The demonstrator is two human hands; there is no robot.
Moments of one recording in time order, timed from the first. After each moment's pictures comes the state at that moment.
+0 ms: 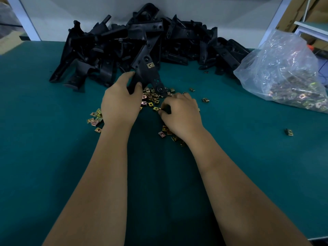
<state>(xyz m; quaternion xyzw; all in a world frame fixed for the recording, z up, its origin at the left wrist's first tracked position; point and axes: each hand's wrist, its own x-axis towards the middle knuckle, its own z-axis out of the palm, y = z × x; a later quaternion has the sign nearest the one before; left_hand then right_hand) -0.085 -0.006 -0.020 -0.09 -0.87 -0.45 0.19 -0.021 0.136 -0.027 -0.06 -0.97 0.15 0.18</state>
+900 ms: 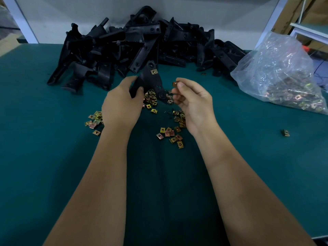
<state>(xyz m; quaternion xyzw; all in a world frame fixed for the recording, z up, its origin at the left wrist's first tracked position) -0.080 -0.003 -0.018 -0.10 -0.88 -0.43 0.16 -0.014 0.152 -0.007 -0.10 -0.56 0.79 0.23</state>
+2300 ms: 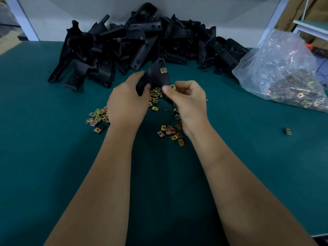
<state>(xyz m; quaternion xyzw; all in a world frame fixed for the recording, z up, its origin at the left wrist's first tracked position) -0.074 0.007 -0.017 -0.13 -0.87 -0.42 0.21 -0.020 0.136 -0.012 -0.15 -0.66 0.69 0.27</state>
